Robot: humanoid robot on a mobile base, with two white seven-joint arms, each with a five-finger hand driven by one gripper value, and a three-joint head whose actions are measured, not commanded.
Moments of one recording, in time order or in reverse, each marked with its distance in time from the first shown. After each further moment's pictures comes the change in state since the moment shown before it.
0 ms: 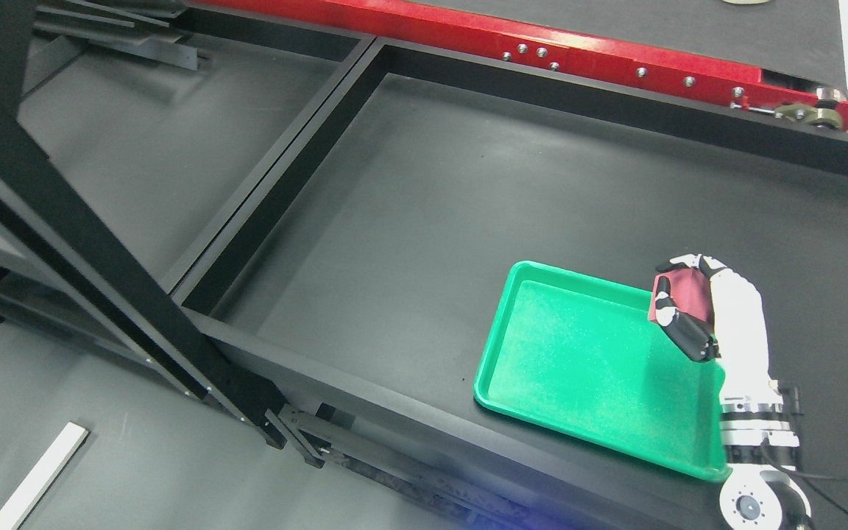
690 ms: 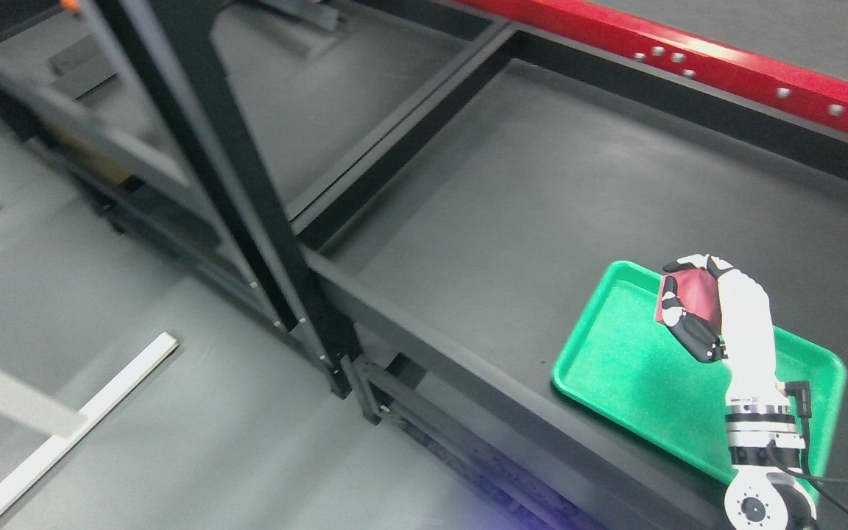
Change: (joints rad) left arm 0.000 0.000 0.000 0.000 0.000 0.000 0.000; right arm 0.003 0.000 -0.012 -0.006 -0.004 -0.002 0.000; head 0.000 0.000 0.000
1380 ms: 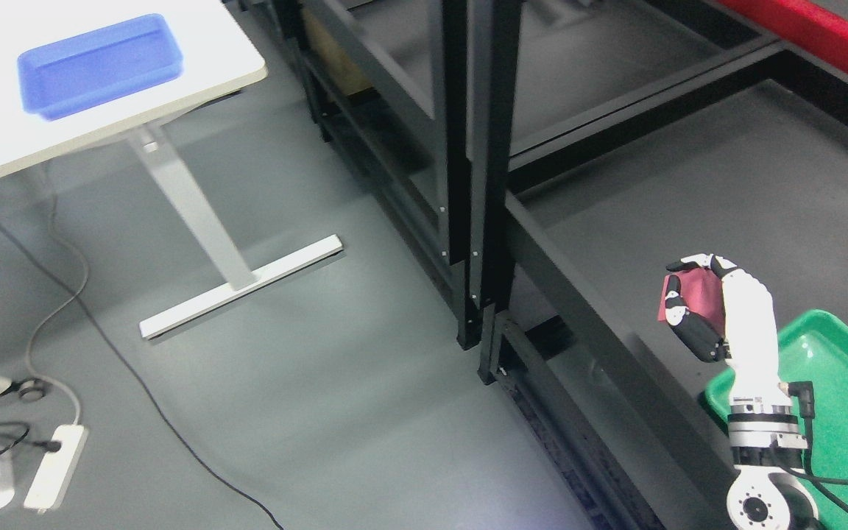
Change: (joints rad) left arm 0.000 0.000 0.000 0.000 0.000 0.000 0.000; right arm 0.000 0.000 -0.006 -0.002 -0.009 0.000 -0.002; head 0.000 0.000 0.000
